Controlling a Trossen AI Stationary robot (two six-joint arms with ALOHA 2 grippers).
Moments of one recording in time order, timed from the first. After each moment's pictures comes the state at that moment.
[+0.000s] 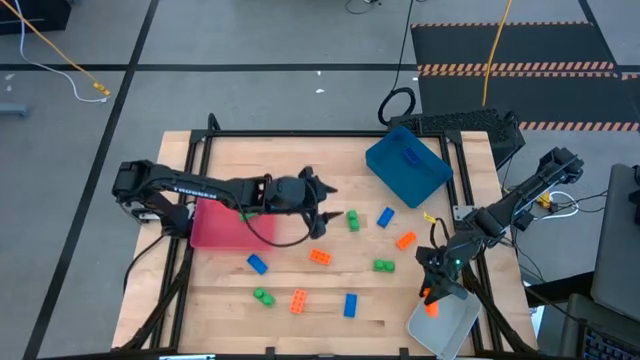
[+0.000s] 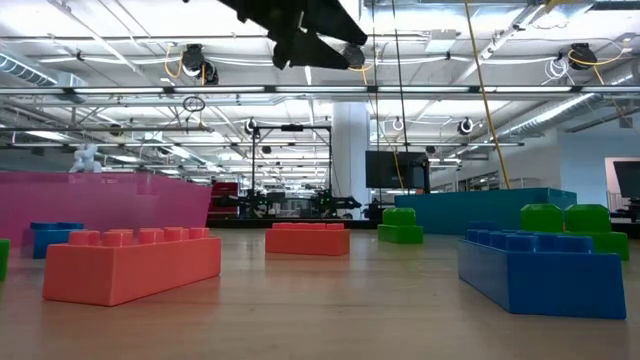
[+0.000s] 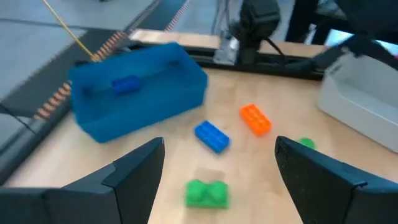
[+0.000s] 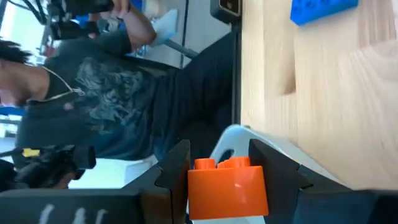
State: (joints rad) left arm -0.05 1.58 1.17 -0.02 -0.21 -0.10; right arm 0.63 0.79 0.45 -0.16 -0.32 1.05
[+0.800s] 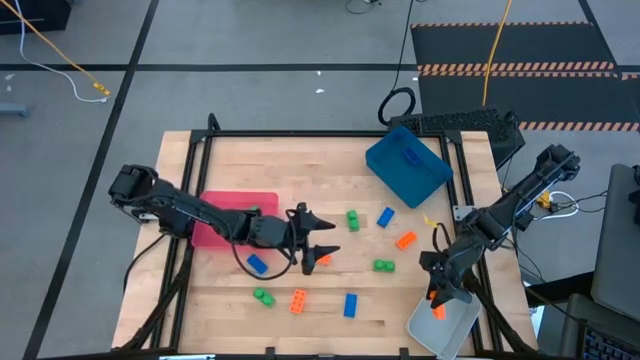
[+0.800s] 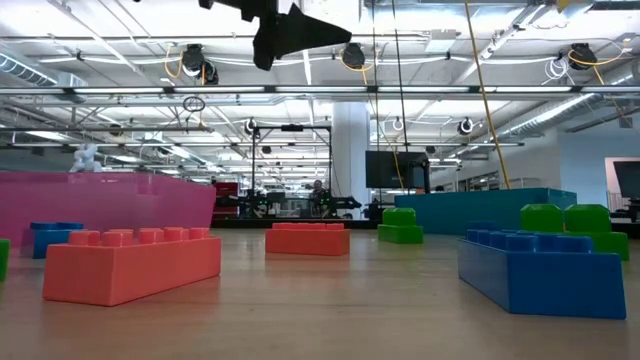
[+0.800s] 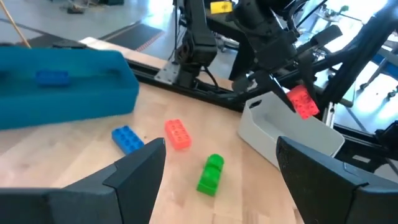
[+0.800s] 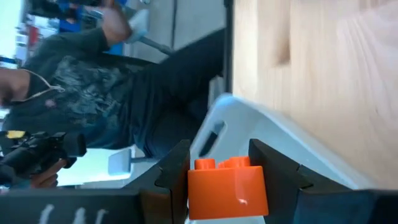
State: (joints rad) left arm -0.27 1.58 0.95 0.39 -0.32 -0.35; right arm 0.70 0.79 0.45 -0.23 -0.32 1.06
